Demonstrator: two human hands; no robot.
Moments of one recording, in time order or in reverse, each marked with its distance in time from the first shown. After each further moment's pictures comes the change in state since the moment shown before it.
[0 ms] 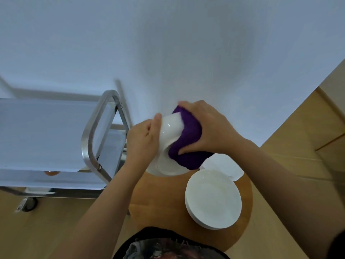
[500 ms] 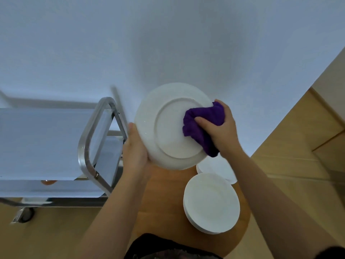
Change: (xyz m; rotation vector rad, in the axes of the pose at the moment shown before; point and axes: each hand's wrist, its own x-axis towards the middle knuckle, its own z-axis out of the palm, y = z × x) left_hand -0.002 -0.015 0.013 -0.719 0.104 -0.649; right_hand -0.012 0.021 0.010 0.783 0.487 0.578
